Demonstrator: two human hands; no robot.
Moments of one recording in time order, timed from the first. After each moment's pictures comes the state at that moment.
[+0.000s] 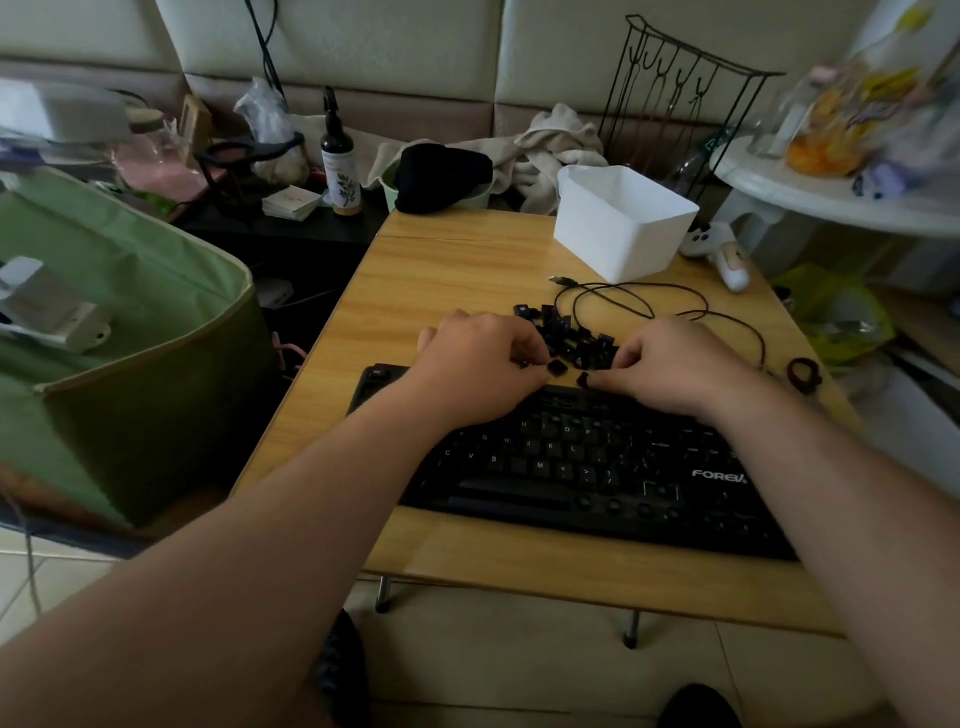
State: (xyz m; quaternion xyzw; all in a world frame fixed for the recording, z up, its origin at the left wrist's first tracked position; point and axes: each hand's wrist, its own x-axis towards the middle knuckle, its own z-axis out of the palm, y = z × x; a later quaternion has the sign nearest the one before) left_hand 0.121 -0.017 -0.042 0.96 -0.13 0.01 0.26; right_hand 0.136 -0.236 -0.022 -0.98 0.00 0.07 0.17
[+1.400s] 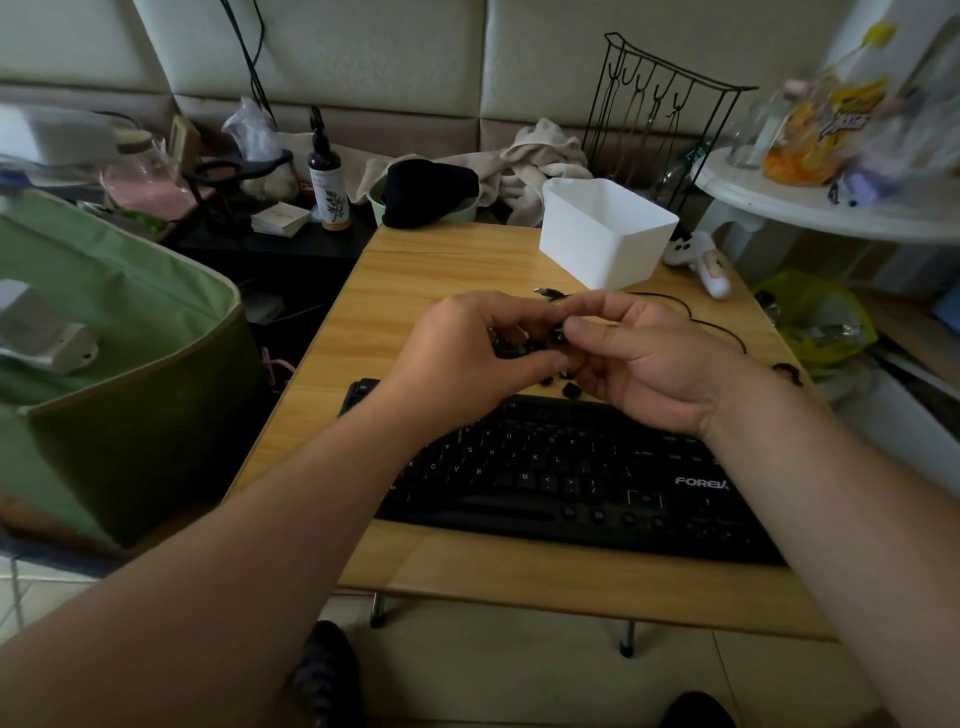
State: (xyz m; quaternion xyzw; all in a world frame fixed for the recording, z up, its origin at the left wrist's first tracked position) left_hand 0.109 -0.018 -0.025 0.85 -0.21 0.12 0.46; right_hand 0.124 -0.224 -0.004 -0.61 -0.05 0.22 0.76
